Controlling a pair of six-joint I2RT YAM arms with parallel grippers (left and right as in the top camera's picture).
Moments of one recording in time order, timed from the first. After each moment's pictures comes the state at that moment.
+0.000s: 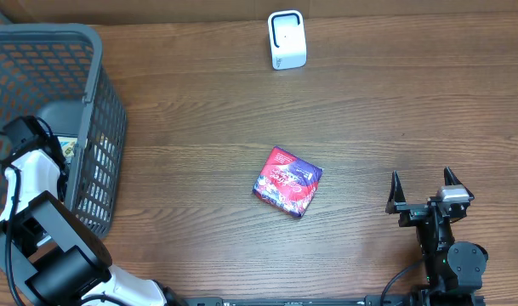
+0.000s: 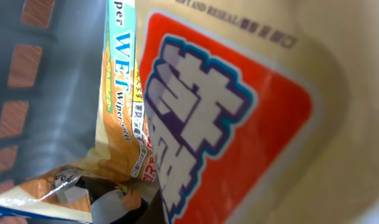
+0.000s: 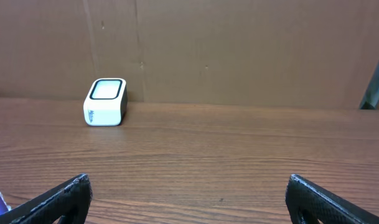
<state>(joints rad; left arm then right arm) 0.65 1.82 1.19 -0.64 -0.30 0.20 -0.01 0.01 0.02 -0.03 -0.07 -0.01</state>
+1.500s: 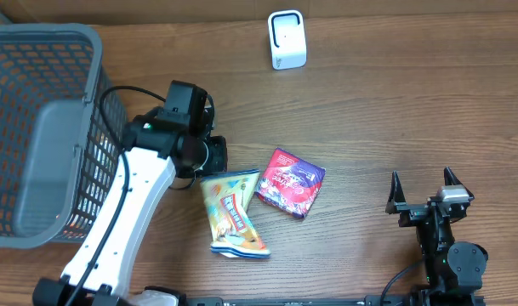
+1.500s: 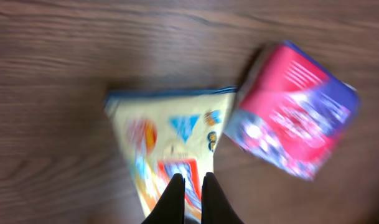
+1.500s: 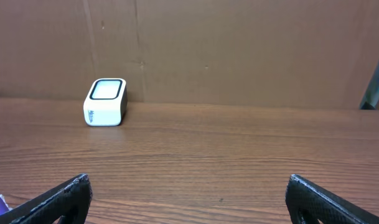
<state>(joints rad) -0.24 1.46 1.28 -1.13 0.16 -0.32 -0.01 0.01 0.02 -0.03 -0.07 -0.01</state>
